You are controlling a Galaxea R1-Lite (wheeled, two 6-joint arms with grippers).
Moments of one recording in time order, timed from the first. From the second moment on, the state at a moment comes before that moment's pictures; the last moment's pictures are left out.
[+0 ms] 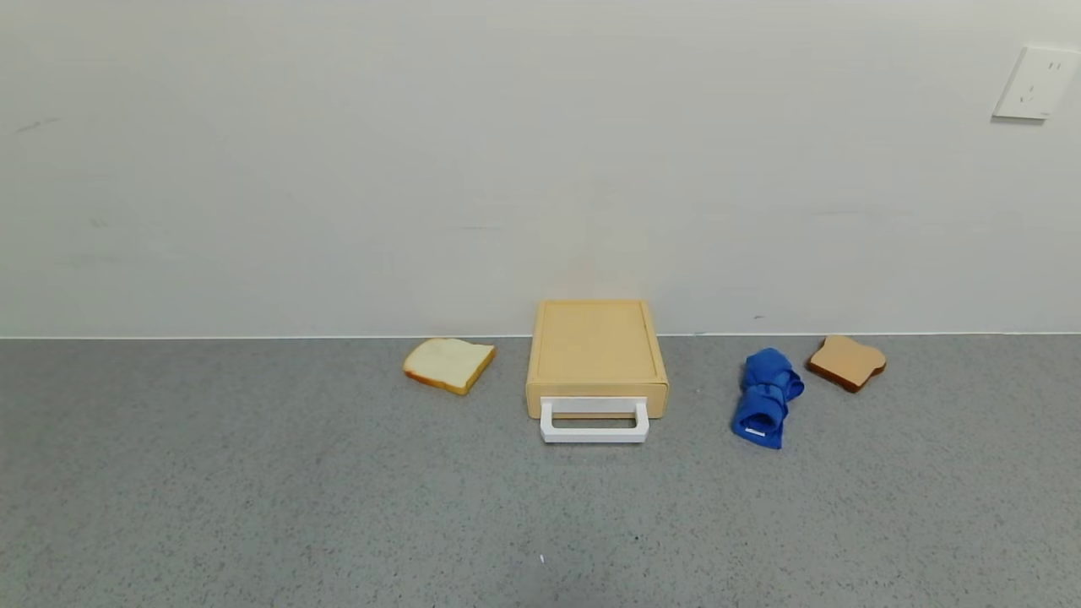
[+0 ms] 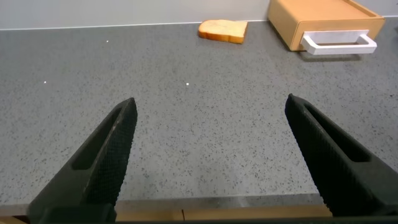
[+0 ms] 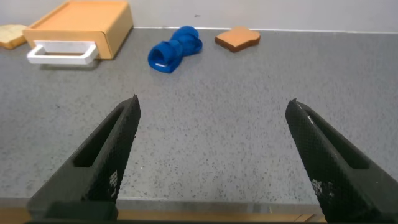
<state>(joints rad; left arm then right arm) 0.00 0.00 0.00 0.00 0.00 -0.01 -0.01 0.02 -0.10 0.10 0.01 0.02</state>
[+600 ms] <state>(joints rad) 0.00 0.00 0.00 0.00 0.00 -0.01 0.01 0.65 -0.63 0.21 0.12 0.05</state>
